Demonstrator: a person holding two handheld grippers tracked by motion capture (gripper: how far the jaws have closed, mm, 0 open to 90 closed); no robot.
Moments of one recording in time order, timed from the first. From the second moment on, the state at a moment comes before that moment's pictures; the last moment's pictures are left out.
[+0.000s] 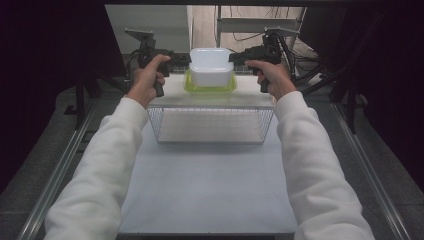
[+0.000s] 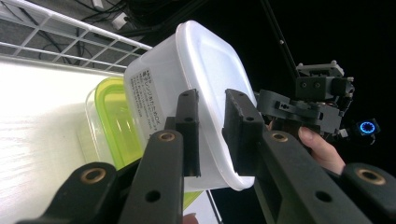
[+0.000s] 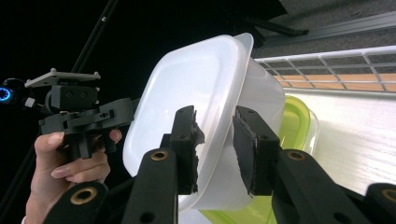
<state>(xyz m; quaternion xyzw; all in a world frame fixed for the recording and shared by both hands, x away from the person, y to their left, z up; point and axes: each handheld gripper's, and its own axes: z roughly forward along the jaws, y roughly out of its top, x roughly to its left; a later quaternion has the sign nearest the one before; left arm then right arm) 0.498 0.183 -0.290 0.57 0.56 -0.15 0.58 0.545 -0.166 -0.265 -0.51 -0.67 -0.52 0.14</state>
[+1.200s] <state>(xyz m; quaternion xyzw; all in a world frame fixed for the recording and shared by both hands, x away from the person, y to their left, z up) 0.363 0.194 -0.325 0.67 0.47 0.02 0.58 0.421 -0.229 -0.295 -0.38 -0.75 -0.54 -0.07</state>
